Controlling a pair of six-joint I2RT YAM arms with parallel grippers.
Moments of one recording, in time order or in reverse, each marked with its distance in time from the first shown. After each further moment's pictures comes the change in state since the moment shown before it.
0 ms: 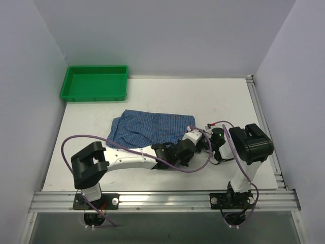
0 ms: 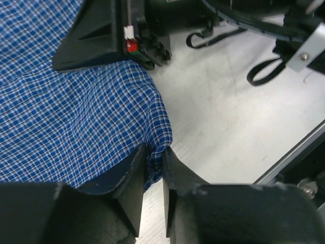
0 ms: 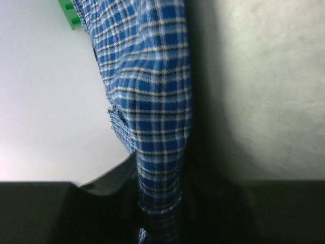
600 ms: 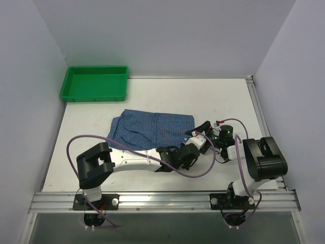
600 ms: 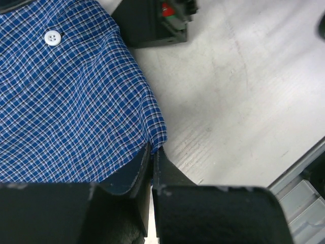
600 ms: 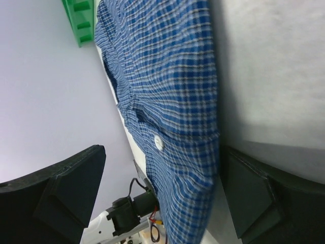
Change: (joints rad) left arm -0.032 0.053 0.031 -0.022 -0.045 0.079; right arm -0.121 -0.291 -0.017 -0.352 0.005 -0.100
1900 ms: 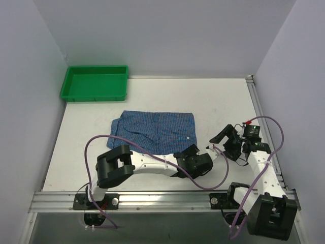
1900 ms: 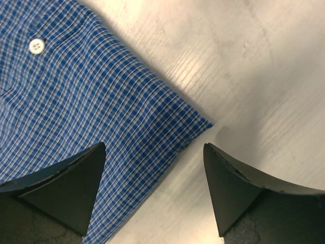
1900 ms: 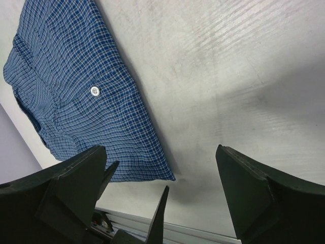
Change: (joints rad) left arm -0.084 0.182 0.181 -0.160 -0.143 0.235; right arm -0.279 -0.587 0.248 -1.221 0.246 -0.525
